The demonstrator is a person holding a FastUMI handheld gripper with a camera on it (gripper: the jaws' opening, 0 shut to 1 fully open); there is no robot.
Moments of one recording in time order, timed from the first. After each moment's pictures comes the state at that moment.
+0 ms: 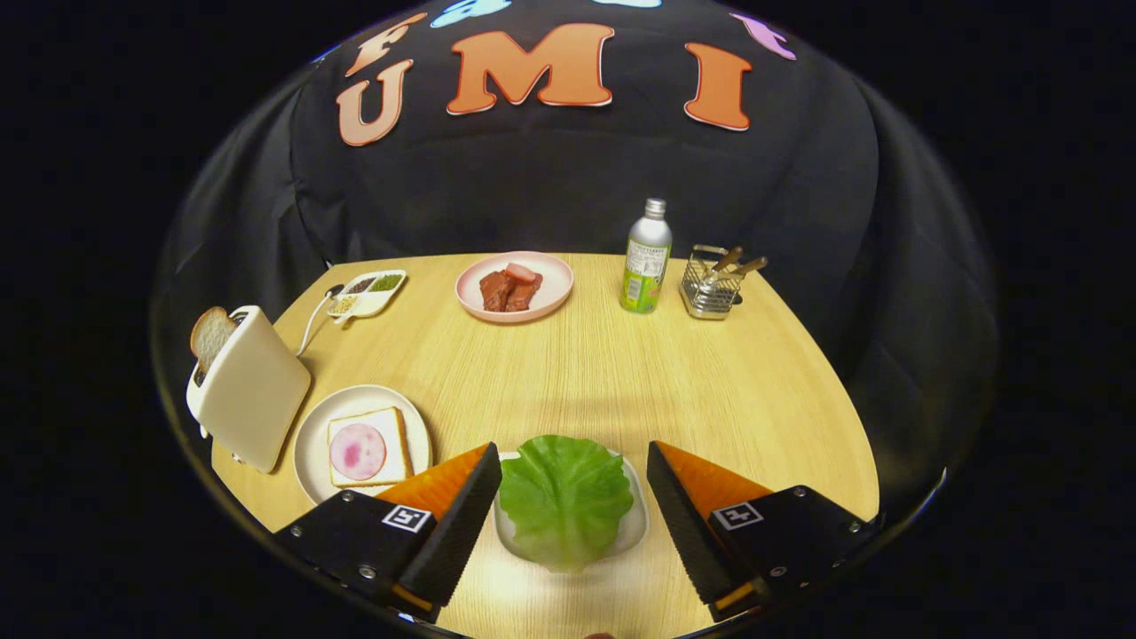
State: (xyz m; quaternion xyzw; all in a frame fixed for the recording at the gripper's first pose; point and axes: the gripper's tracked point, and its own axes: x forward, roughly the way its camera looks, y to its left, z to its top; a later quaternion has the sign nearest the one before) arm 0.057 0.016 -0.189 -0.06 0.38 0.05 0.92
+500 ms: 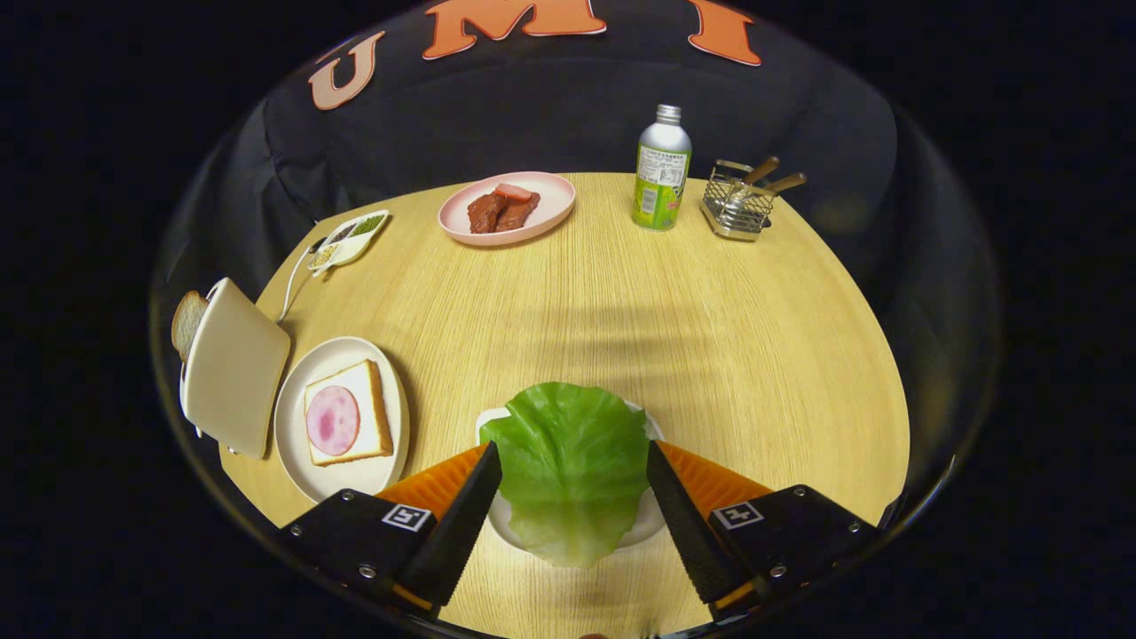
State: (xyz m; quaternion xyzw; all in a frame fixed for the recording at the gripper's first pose) arm 0.046 0.018 -0.252 -0.04 0.49 0.06 0.87
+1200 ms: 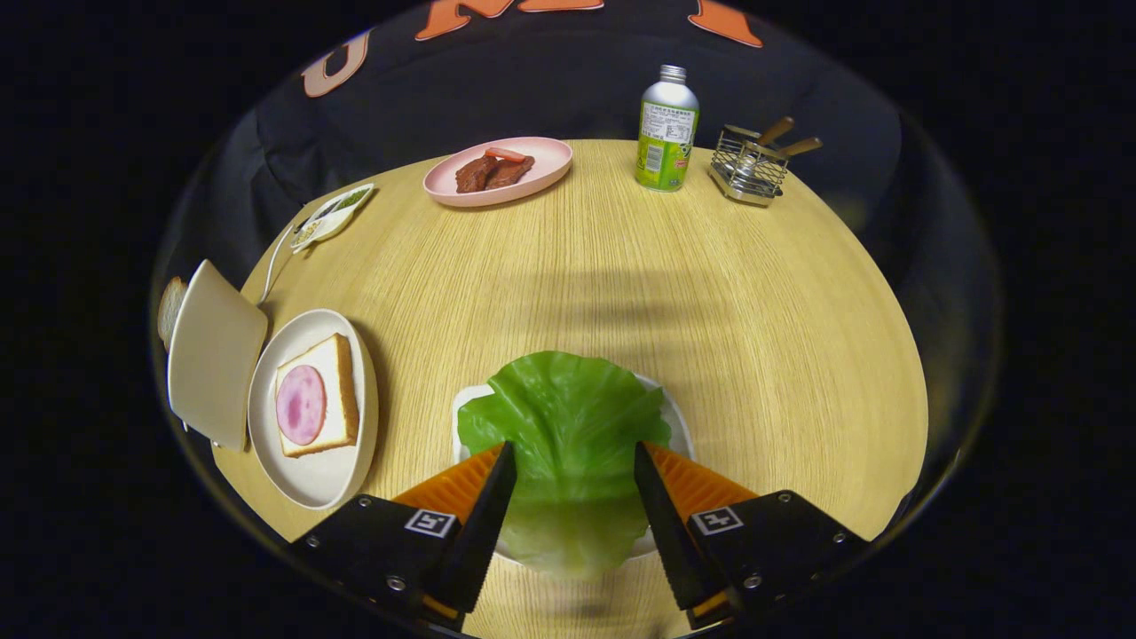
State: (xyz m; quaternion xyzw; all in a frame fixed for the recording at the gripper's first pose) arm 0.047 0.020 -0.288 -0.03 0.51 0.06 0.86
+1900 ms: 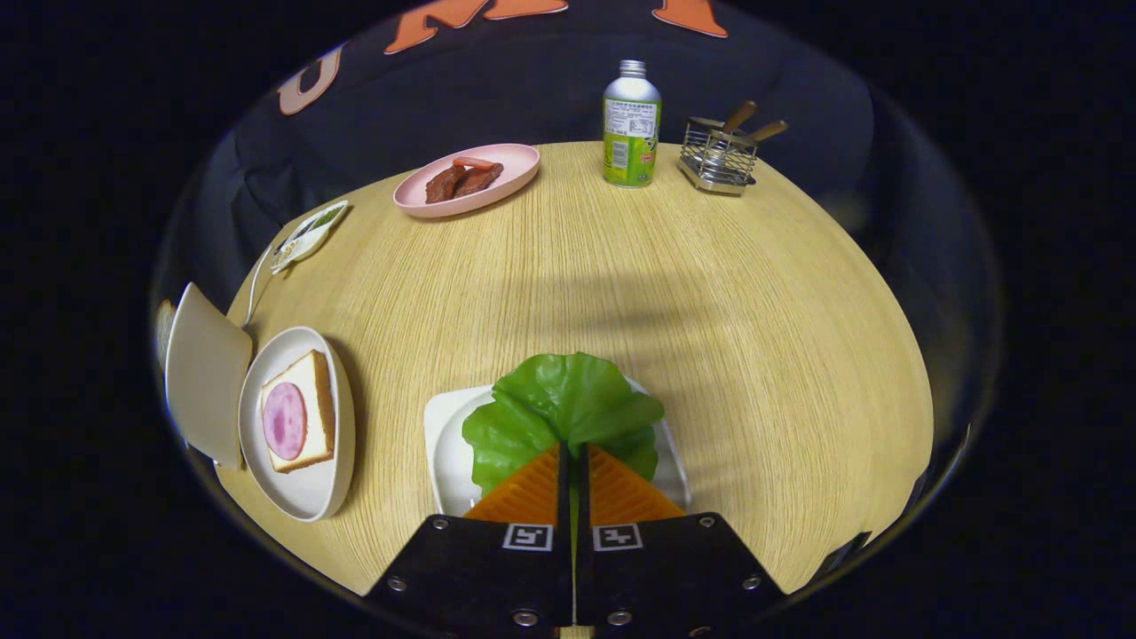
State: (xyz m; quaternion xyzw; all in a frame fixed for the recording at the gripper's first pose) arm 0.051 0.002 -0.292 -0.02 0.50 0.02 0.87
